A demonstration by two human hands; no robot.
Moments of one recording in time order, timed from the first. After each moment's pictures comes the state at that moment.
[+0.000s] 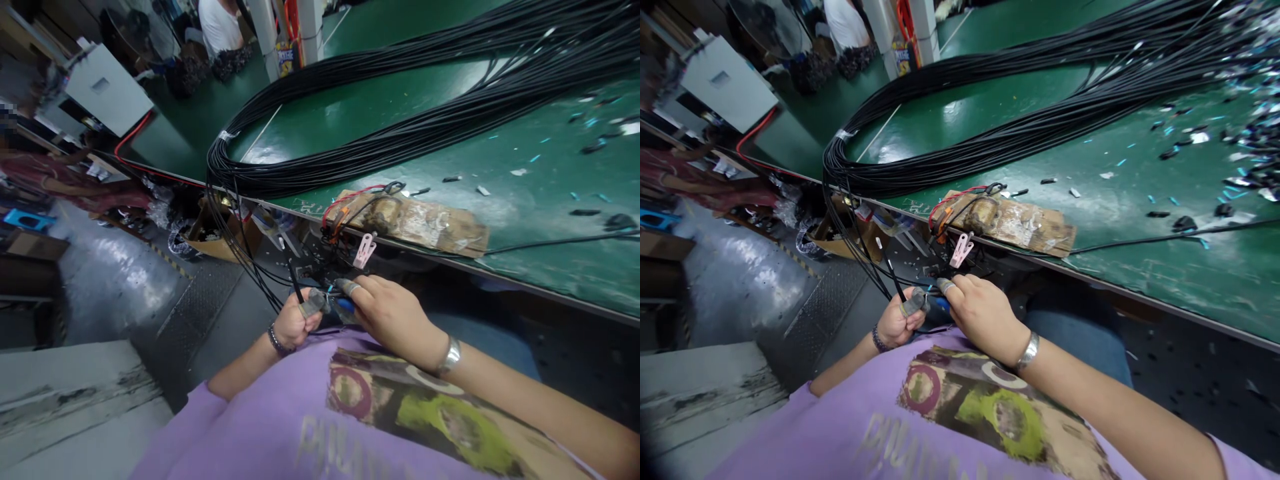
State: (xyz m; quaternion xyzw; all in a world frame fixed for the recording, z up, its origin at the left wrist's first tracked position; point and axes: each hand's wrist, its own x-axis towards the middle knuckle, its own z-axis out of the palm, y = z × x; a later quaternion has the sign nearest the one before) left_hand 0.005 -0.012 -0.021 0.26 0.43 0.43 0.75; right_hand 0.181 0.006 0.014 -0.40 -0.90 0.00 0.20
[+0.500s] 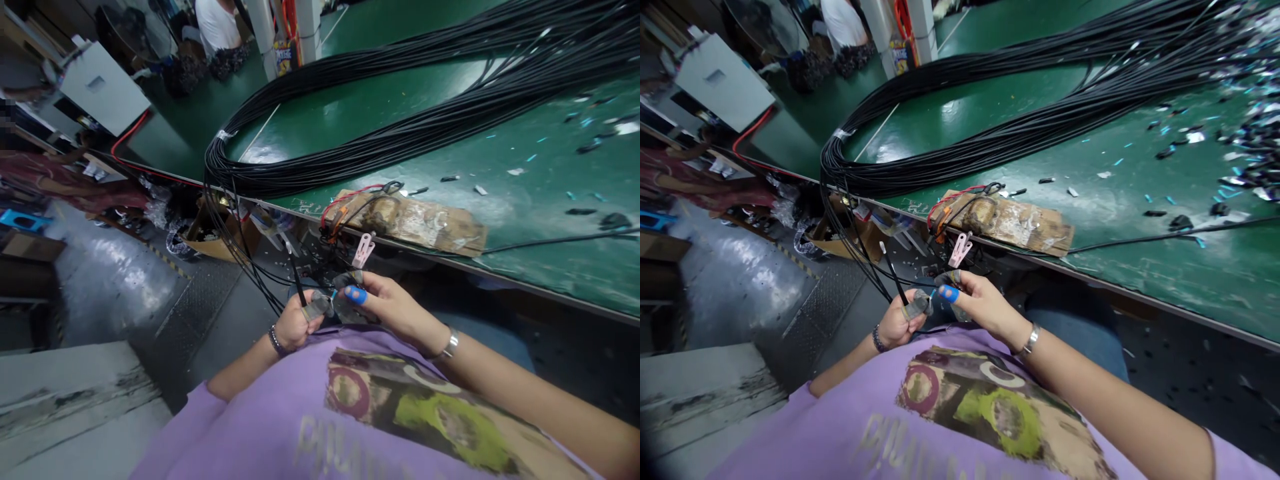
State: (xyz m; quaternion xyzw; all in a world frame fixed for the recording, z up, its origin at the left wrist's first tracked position) left_hand 0.008 -0.014 -0.020 0.30 0.47 0.40 0.73; right_hand 0.179 0.015 0.006 -0.42 -0.51 0.67 0.33
